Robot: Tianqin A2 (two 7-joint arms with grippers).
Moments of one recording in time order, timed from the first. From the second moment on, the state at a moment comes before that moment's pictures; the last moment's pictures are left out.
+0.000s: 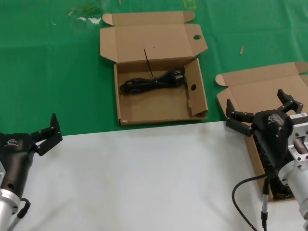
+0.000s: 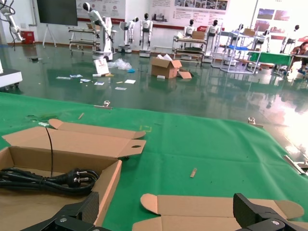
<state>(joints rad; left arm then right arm) 0.00 -0.30 1.60 -1.60 -1.80 0.00 0.00 0.02 0.30 -1.61 1.58 1.79 -0.02 -0.02</state>
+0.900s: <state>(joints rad) 0.00 -0.30 1.60 -1.60 -1.80 0.00 0.00 0.02 0.30 -1.61 1.58 1.79 -0.02 -0.02</state>
